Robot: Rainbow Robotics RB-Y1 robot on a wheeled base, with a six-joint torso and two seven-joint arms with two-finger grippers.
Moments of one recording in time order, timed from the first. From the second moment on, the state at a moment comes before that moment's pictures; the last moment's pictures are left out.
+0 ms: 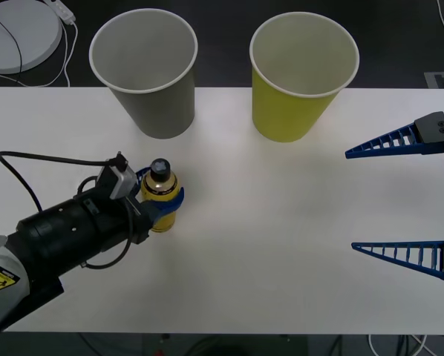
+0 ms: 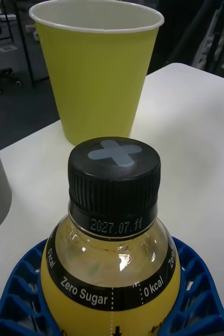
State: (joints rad) right arm 0.23 -1.19 -0.35 -2.28 0.92 -1.08 -0.35; left arm 0.11 0.80 -0.34 -2.13 -1.92 -0.37 0.79
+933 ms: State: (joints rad) right arm 0.23 -1.19 -0.35 -2.28 0.92 -1.08 -0.35; left arm 0.22 0.88 0.06 -2.43 -2.02 -0.80 1.19
